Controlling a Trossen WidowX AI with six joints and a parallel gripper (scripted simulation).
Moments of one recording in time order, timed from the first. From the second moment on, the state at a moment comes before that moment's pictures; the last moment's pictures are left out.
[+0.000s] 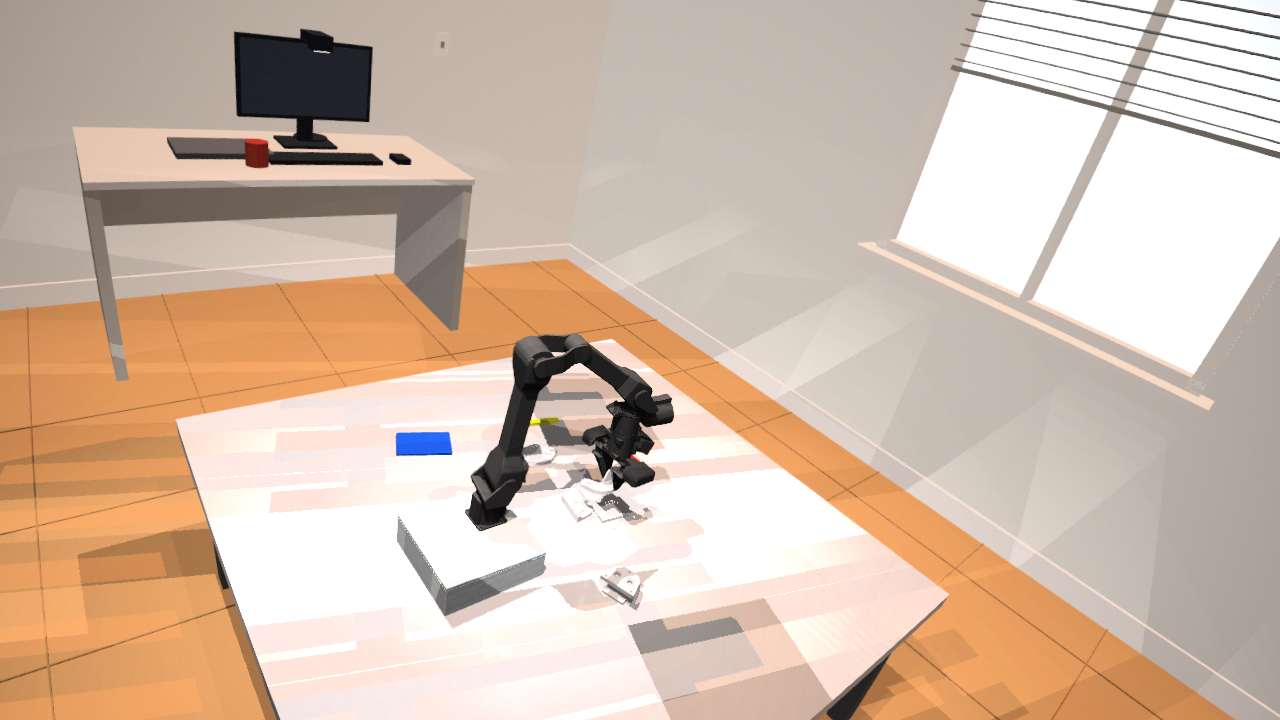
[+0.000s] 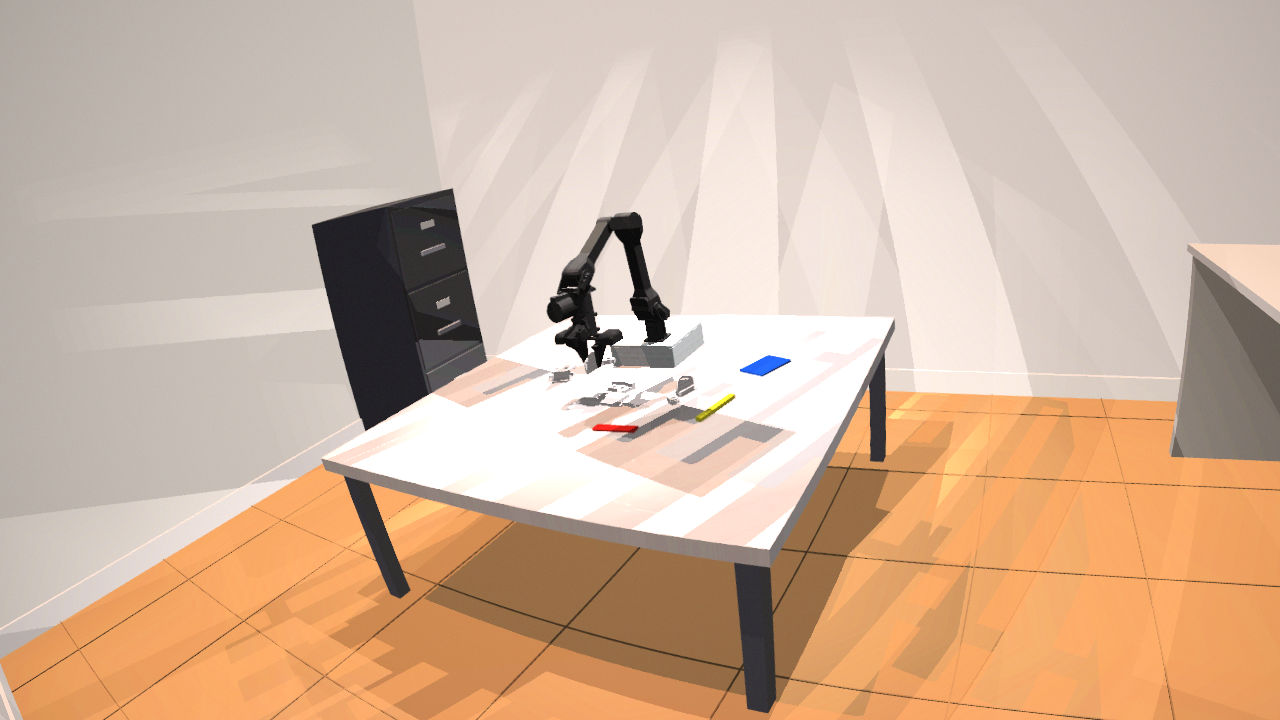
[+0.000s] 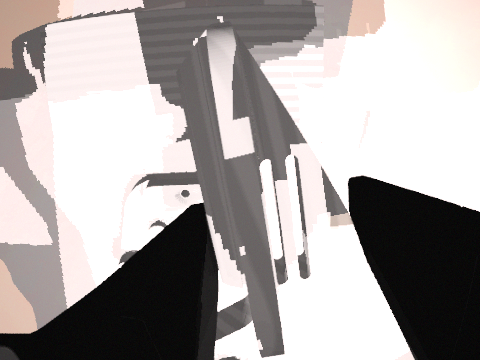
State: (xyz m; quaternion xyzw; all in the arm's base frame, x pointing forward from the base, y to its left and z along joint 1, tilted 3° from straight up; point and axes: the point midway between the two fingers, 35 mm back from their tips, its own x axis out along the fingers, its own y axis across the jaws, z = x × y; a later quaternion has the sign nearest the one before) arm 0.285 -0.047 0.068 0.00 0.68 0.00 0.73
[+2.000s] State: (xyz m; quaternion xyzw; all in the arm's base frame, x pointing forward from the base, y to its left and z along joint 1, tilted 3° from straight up) arm 0.290 -0.047 0.028 0.00 0.68 -0.01 0.73
